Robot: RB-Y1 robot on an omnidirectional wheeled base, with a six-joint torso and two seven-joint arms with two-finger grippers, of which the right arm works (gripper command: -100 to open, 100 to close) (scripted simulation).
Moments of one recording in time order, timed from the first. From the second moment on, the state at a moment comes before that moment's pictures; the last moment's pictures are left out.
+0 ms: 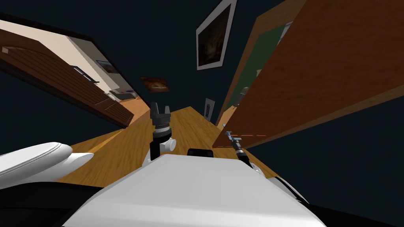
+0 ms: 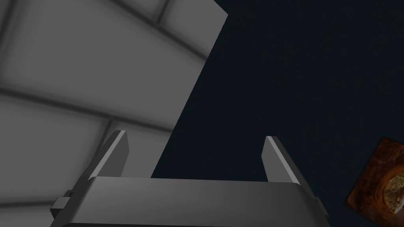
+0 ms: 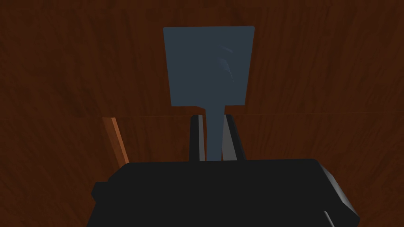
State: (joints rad) arm 0.00 -0.49 0.24 -0.39 -0.17 -1.22 -0.42
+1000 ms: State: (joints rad) arm 0.10 -0.52 0.25 -0.46 -0.16 -1.29 -0.45
